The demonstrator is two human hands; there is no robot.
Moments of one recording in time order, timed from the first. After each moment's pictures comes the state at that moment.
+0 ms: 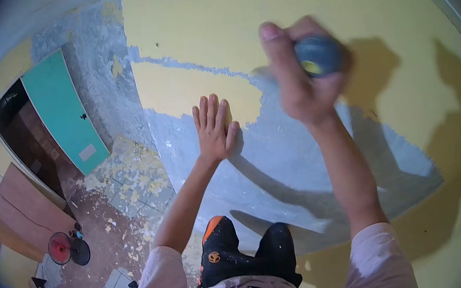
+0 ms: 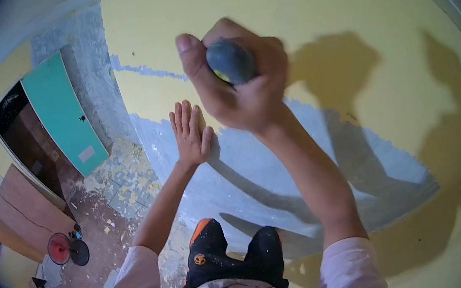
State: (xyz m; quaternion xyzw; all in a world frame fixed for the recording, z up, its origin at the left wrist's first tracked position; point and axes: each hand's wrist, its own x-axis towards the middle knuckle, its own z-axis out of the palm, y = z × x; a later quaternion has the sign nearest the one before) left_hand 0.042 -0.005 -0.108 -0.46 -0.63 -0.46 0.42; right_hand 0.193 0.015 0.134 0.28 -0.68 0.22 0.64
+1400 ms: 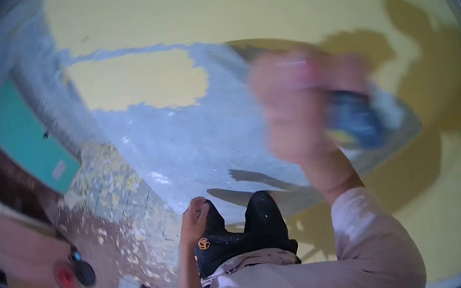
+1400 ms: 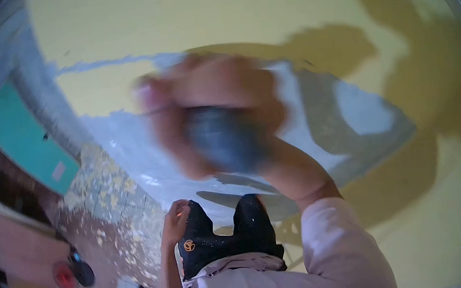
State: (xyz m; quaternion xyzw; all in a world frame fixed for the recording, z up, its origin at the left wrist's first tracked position) left_hand 0.173 -0.147 -0.259 -0.32 -0.69 -0.58 -0.30; right_hand 0.220 0.015 0.077 0.26 -0.62 0.27 0.69
